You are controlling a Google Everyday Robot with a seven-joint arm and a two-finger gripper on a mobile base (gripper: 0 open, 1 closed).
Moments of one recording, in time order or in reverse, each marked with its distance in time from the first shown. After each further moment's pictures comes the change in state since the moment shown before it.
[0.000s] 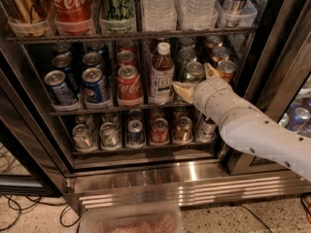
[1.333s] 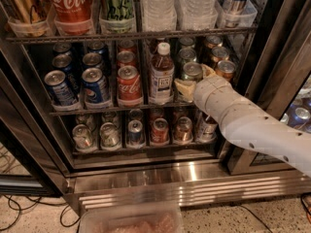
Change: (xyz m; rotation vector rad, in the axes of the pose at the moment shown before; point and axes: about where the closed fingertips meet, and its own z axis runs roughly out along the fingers) arm 0.001 -0.002 0.007 -0.004 0.010 -0.003
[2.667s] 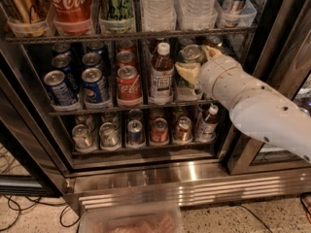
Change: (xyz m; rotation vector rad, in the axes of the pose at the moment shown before) arm -0.068 -0.021 -0.023 0.010 -0.082 -0.054
